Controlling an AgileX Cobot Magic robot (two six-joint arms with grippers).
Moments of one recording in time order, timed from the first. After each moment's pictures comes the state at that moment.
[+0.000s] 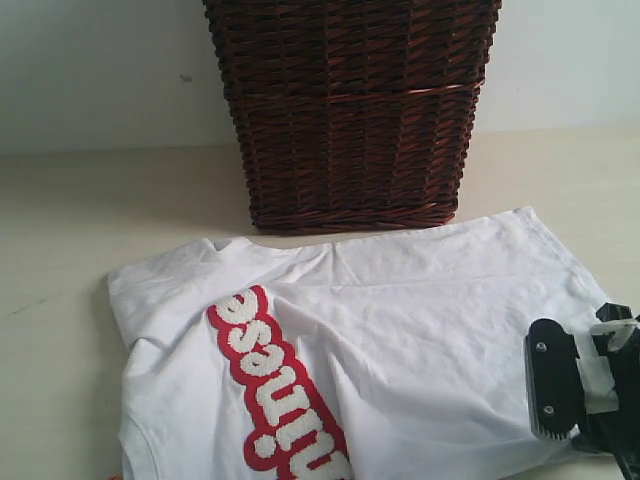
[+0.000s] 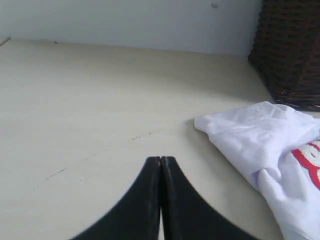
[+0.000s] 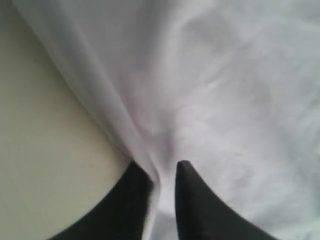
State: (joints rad) left arm 0.04 0.01 0.00 -0.11 0.37 0.03; right arm 0.26 1.49 -0.44 0.00 0.39 -1.11
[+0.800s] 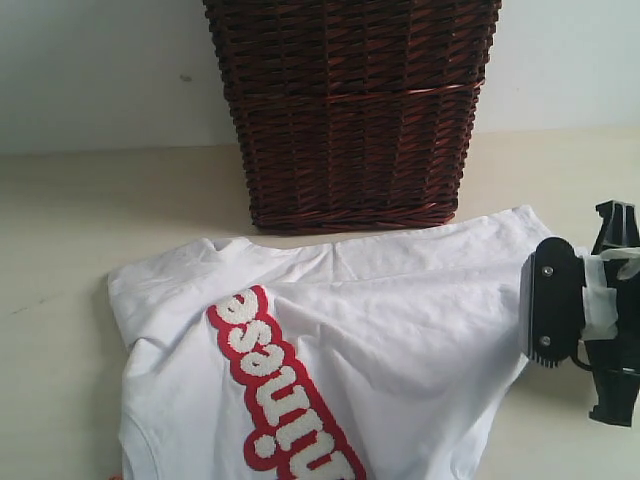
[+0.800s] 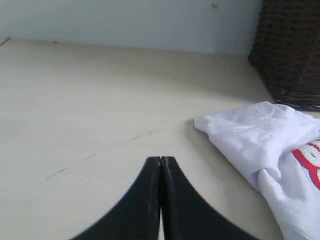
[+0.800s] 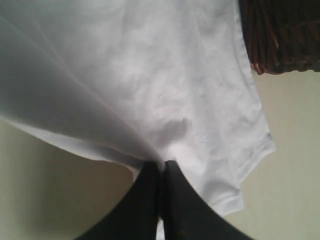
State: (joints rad) left arm 0.04 0.01 0.00 -0.11 0.37 0.03; right arm 0.26 1.35 -0.44 -0.08 0.06 -1.10
